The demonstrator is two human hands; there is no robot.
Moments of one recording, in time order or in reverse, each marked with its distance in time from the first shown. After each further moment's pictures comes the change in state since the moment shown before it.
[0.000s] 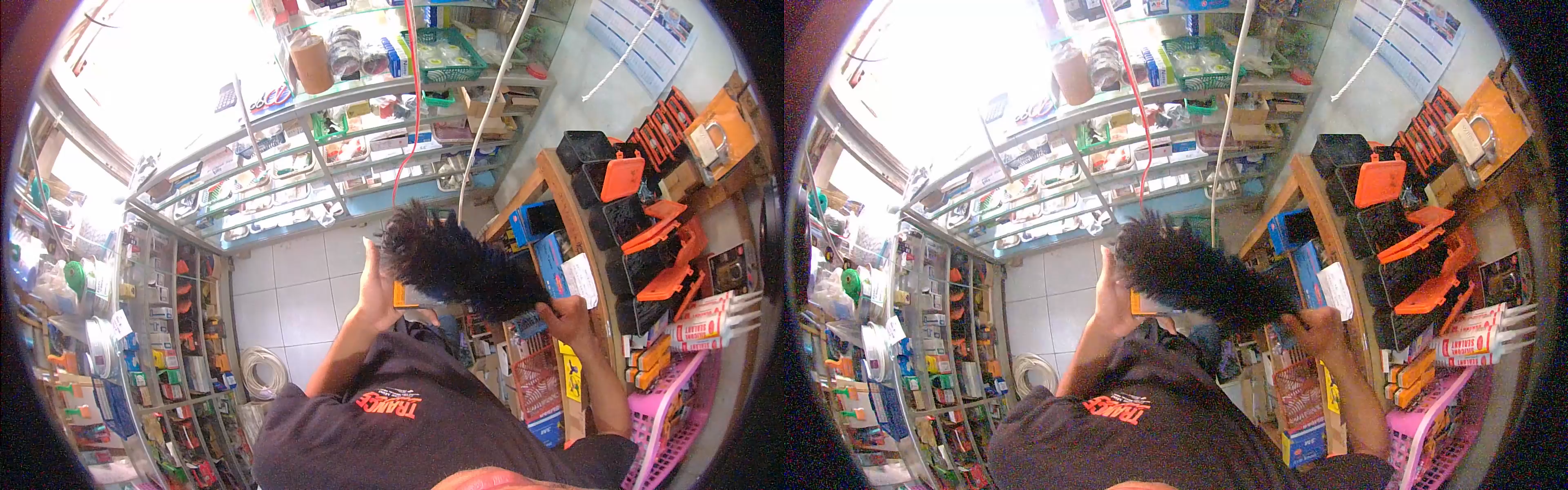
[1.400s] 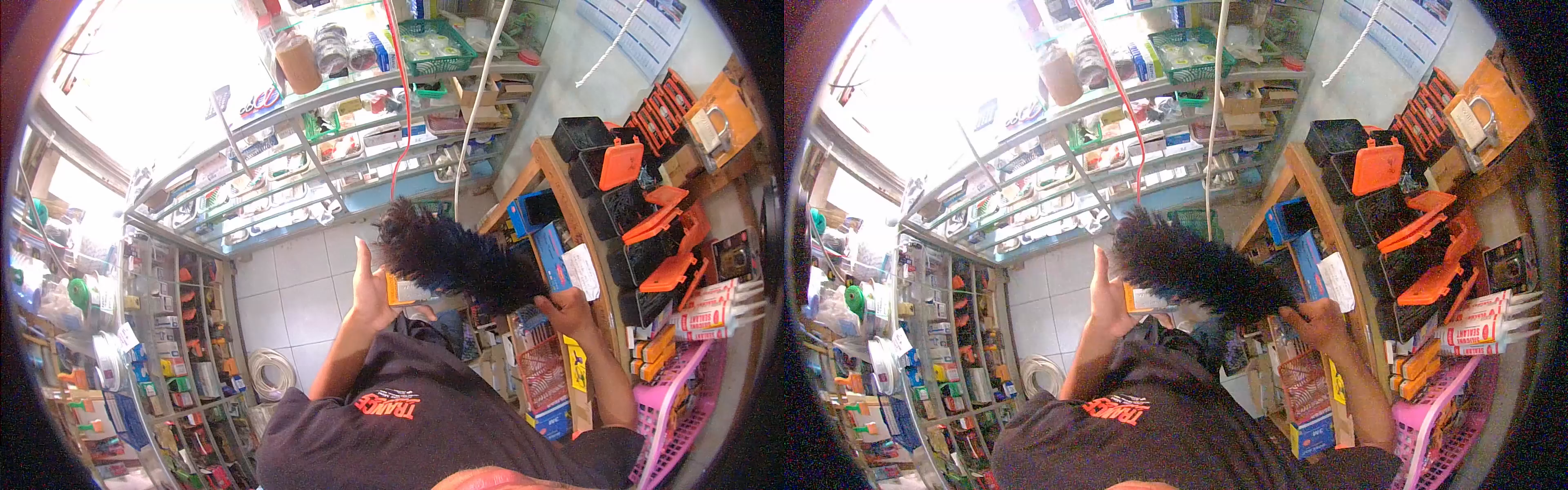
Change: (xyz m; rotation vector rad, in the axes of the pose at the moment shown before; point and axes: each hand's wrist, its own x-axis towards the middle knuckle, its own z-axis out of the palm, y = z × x) left_hand 0.003 0.002 -0.013 -0.265 0.149 -0.104; right_hand 0.007 -0.014 -0.015 0.047 -0.245 0.220
